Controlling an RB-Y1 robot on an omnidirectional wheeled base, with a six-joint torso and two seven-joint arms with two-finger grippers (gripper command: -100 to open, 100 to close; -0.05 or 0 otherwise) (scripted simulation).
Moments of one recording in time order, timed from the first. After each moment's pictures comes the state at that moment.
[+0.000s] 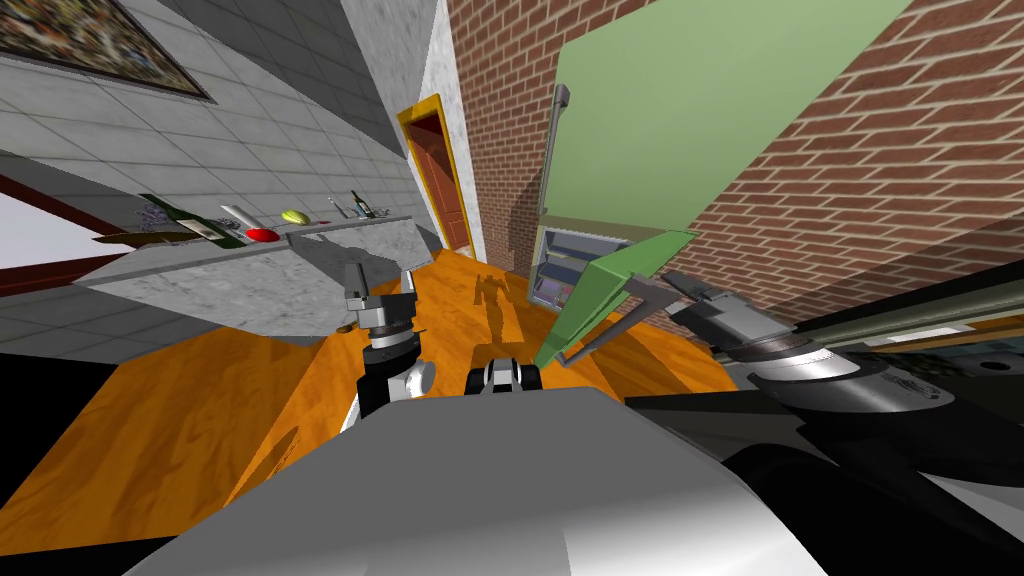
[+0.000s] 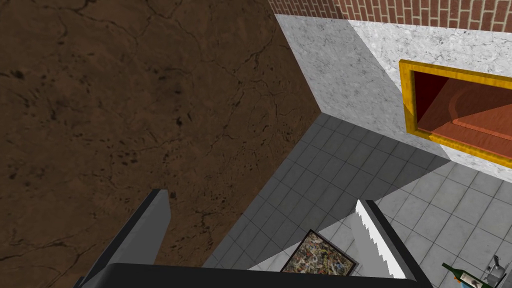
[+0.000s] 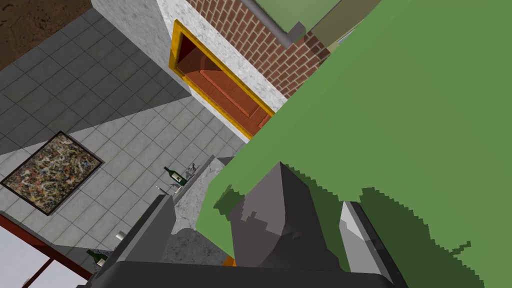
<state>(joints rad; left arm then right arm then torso) 0.51 -0.03 -0.05 -2.30 -0.01 -0.61 0.08 1.10 -0.56 -1.02 -2.58 0.59 -0.45 1.95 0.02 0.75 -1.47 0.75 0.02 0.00</state>
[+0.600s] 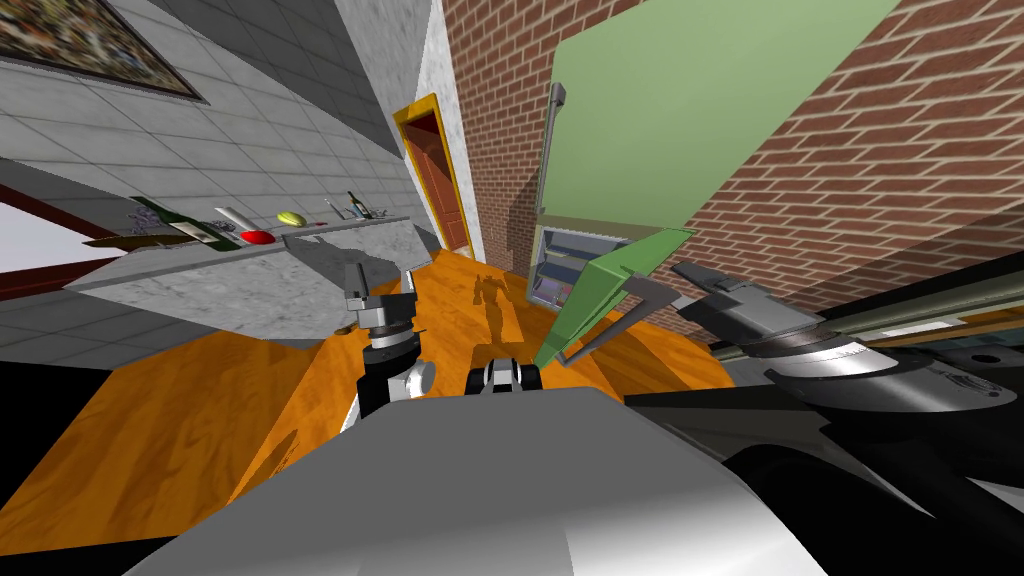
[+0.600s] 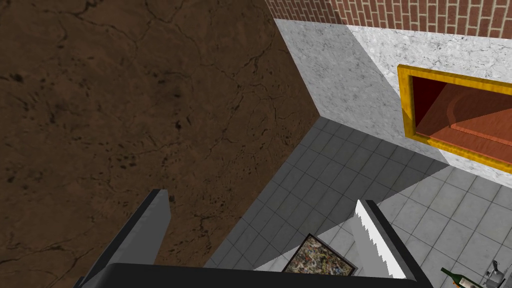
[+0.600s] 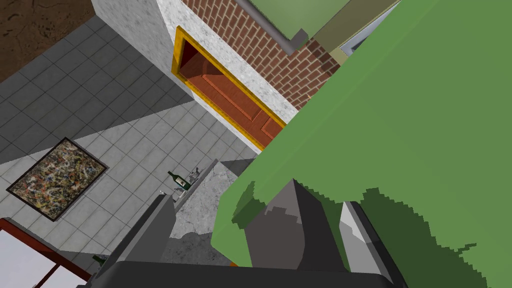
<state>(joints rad) 0.51 -0.03 -0.05 -2.30 -0.01 -0.61 0.08 1.12 -0.60 -1.10 -2.59 0.54 -0.42 1.90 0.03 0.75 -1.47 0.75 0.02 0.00</state>
